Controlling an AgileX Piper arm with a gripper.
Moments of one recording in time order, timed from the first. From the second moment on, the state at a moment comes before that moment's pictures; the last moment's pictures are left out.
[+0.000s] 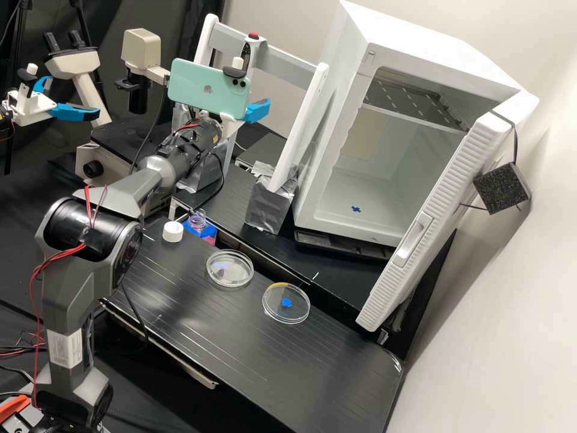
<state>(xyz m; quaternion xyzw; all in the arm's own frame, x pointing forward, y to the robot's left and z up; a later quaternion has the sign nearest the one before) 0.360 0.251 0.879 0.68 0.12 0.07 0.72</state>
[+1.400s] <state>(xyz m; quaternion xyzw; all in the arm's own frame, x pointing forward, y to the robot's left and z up) 0.359 0.253 0.877 0.68 0.13 0.07 0.72</state>
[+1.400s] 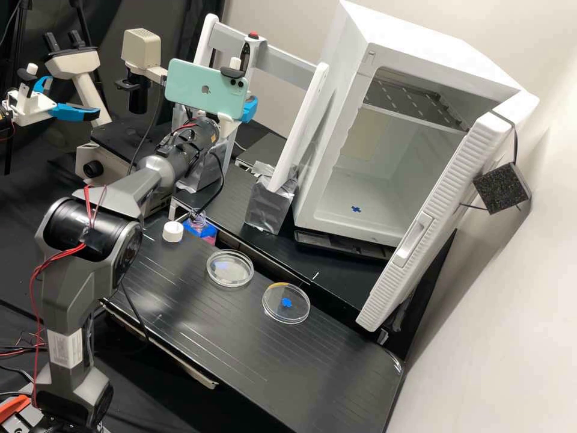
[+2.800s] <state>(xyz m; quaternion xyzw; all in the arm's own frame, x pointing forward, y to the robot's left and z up) 0.294 0.243 0.923 0.73 0.09 0.16 0.66</state>
